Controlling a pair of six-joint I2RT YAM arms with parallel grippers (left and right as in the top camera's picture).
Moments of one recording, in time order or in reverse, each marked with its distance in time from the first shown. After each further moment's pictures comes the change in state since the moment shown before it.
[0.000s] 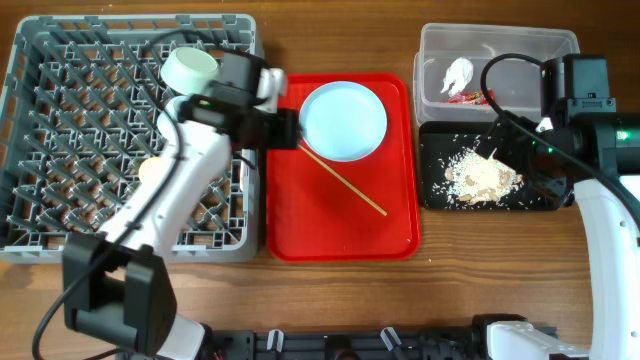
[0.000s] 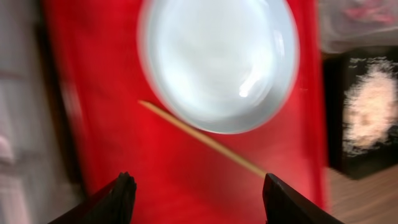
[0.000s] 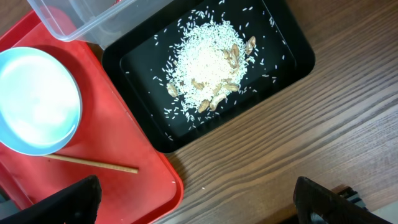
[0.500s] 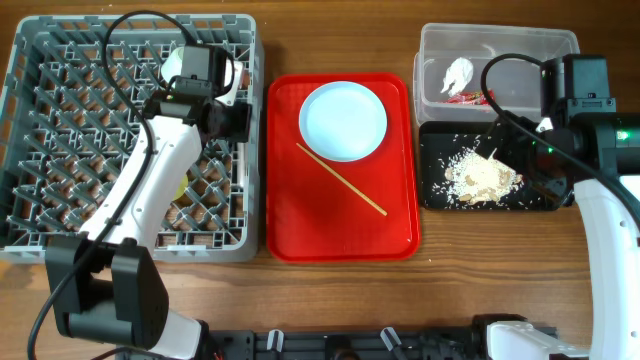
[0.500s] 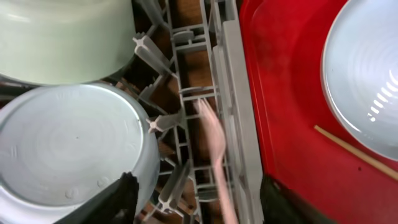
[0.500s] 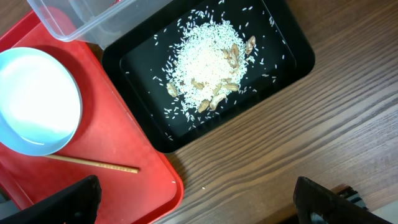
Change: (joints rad) left arm 0.181 0.000 0.000 0.001 -0.313 0.351; right arm 0.000 0.000 0.000 0.000 0.000 0.003
